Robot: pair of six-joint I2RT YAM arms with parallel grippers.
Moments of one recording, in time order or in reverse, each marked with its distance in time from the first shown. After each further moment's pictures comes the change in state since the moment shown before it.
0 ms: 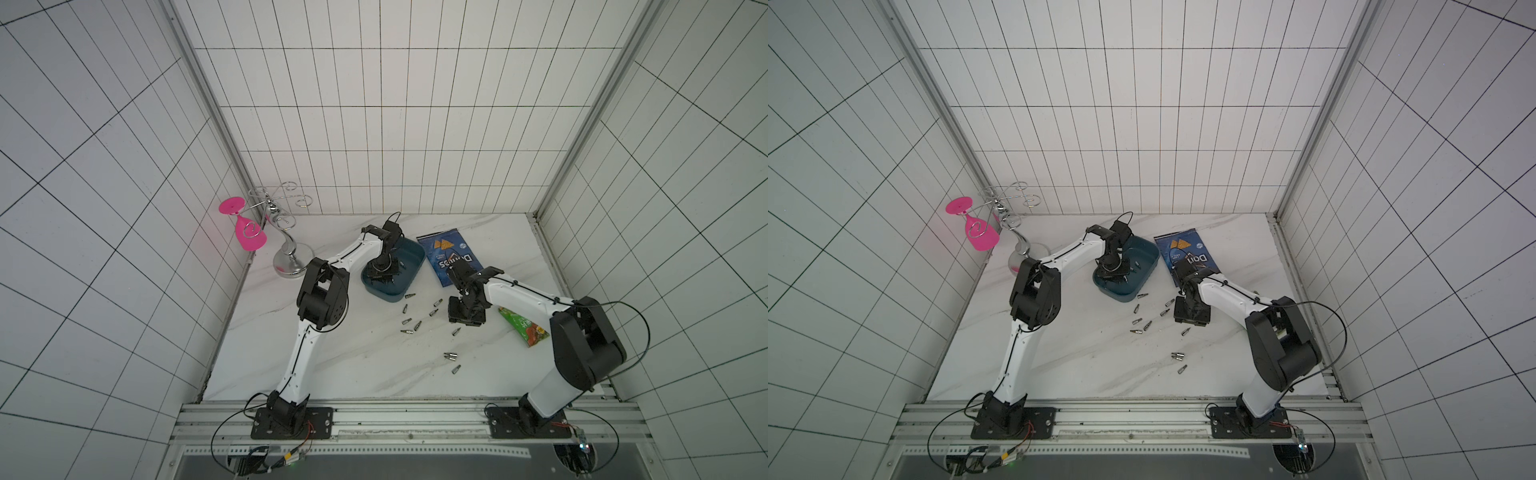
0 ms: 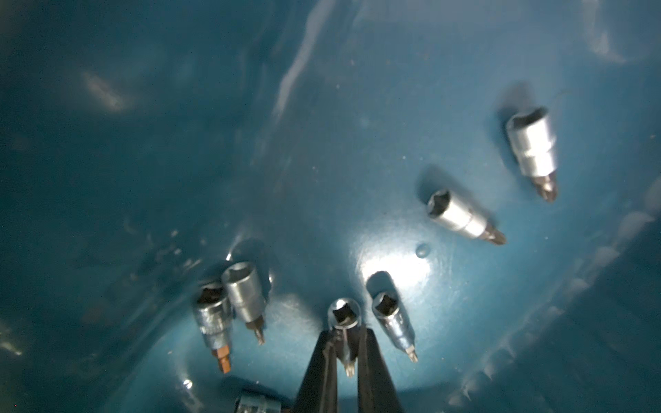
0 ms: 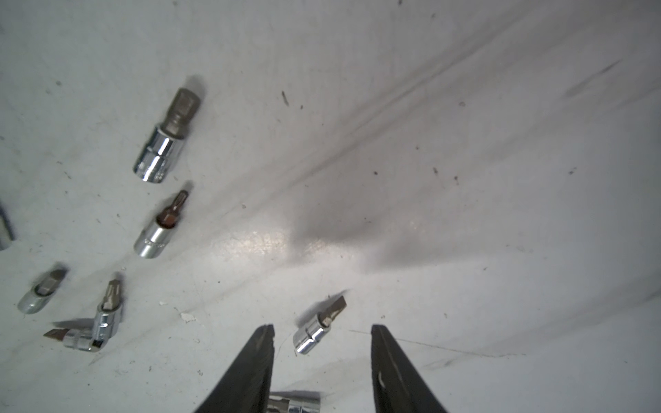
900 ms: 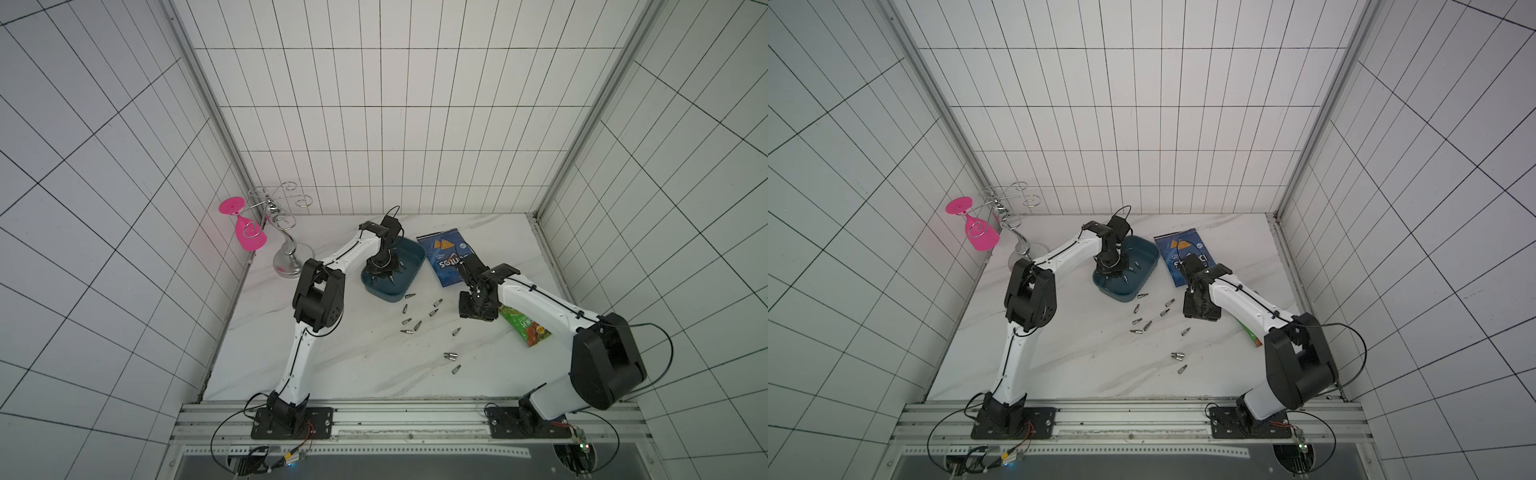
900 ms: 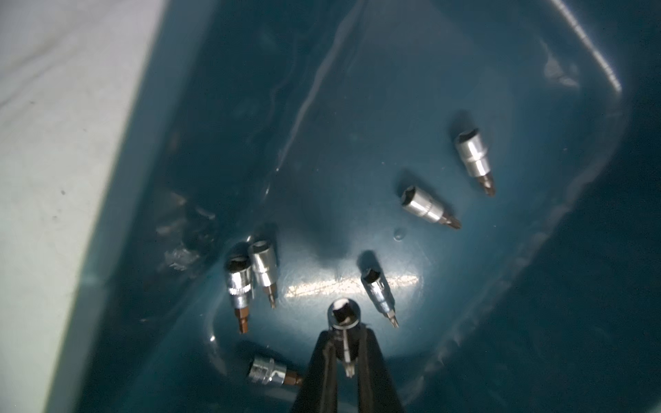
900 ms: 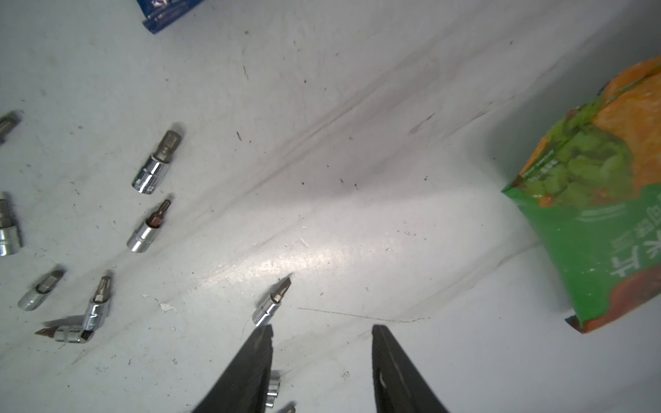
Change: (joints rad) left arm 0.000 -0.045 0.000 0.001 -0.016 -0.013; right arm -0.034 -0.122 0.013 -0.085 0.118 -0.023
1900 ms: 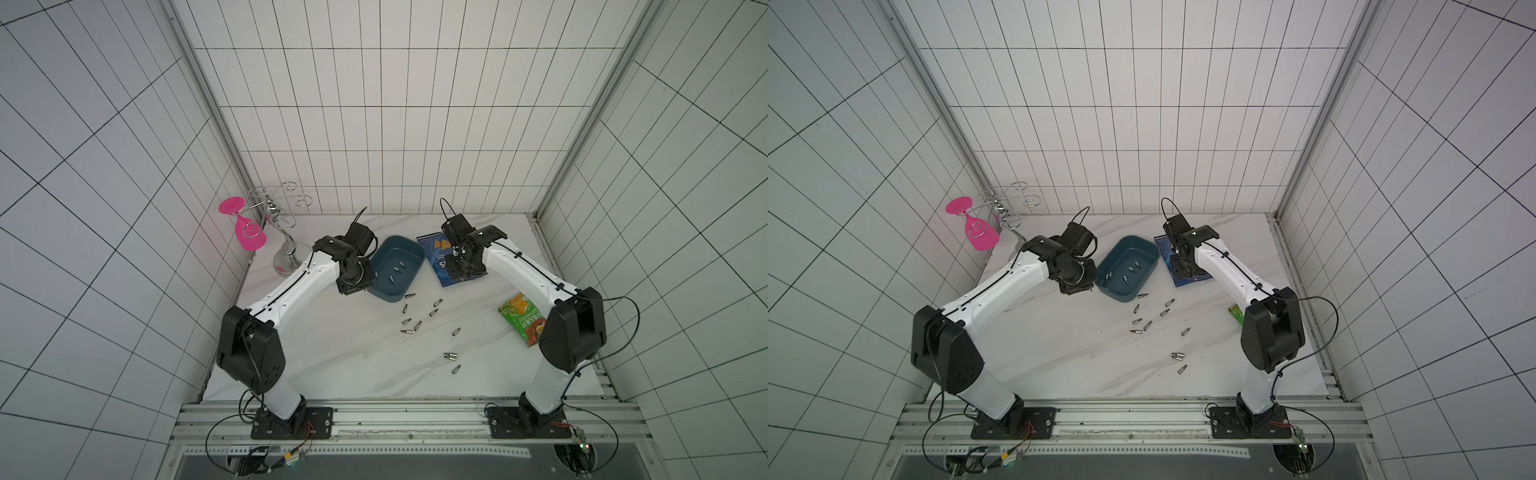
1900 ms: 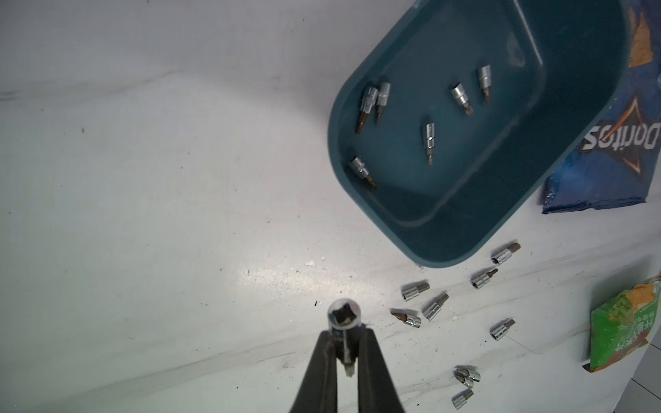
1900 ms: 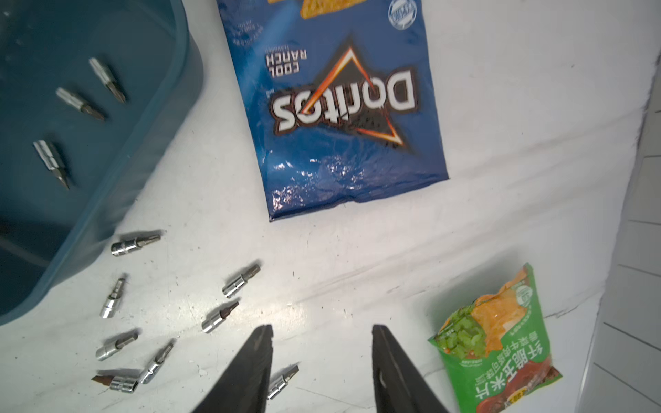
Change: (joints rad) left arm 0.011 -0.640 -0.497 0.021 -0.029 -0.255; right arm -0.003 0.235 0.479 -0.113 0.133 -0.291
